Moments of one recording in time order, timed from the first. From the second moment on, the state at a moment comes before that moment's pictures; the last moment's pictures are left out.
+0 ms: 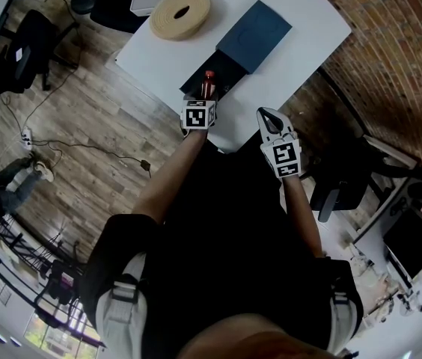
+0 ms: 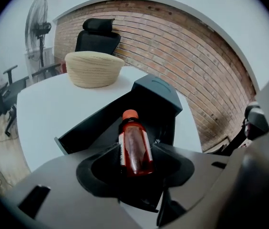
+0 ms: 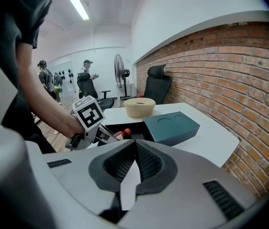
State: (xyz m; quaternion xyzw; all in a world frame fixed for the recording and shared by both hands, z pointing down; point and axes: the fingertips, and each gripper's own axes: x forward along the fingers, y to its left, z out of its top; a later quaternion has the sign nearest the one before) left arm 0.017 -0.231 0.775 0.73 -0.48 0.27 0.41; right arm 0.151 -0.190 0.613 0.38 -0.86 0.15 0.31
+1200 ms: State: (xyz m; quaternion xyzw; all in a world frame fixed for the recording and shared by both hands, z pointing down) left arm -0.004 -0.235 0.717 0.78 -0.47 0.23 0.34; right arm 0.120 -0.176 0.588 0.39 -0.86 0.12 0.30
